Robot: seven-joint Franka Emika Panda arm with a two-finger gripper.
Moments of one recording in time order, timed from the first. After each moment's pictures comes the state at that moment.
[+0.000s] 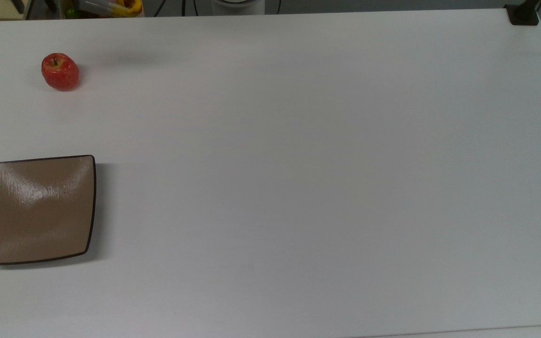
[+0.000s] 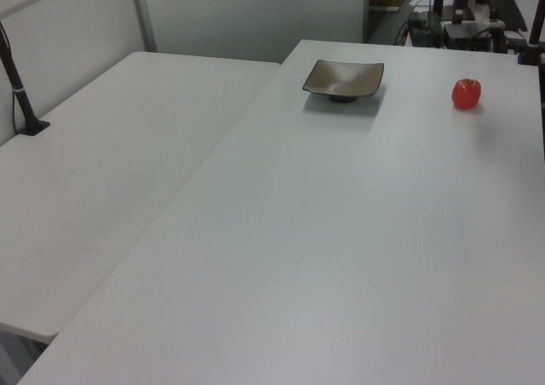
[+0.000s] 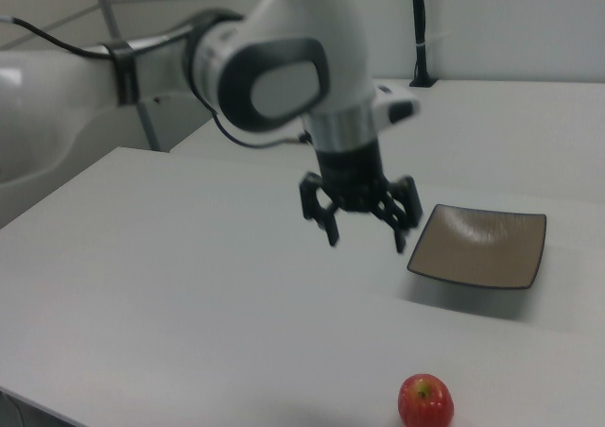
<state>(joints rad) -0.29 0.03 -0.16 -1.72 0.00 1.81 -0.67</state>
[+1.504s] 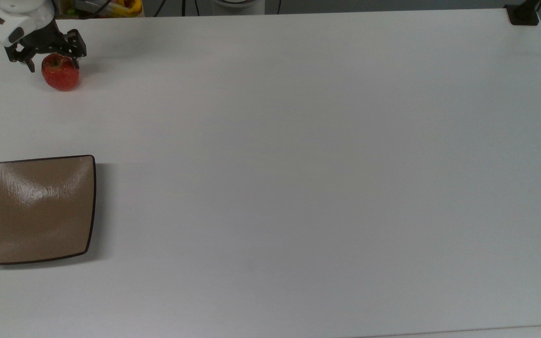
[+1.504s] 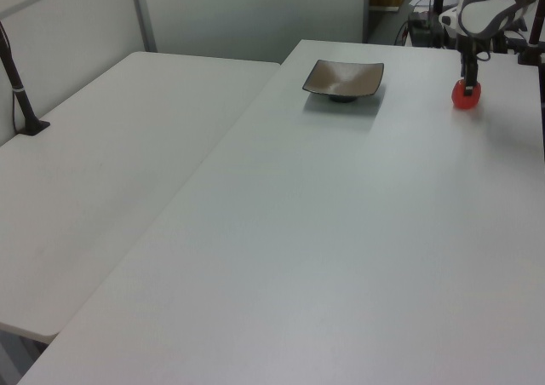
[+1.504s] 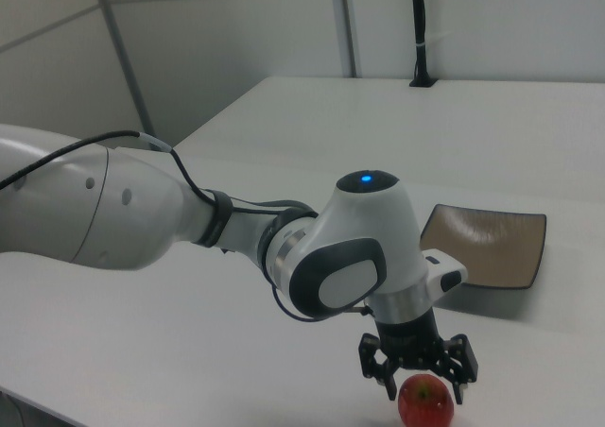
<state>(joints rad) -0.32 0.21 -0.25 -2.06 -0.14 2.34 -0.78</state>
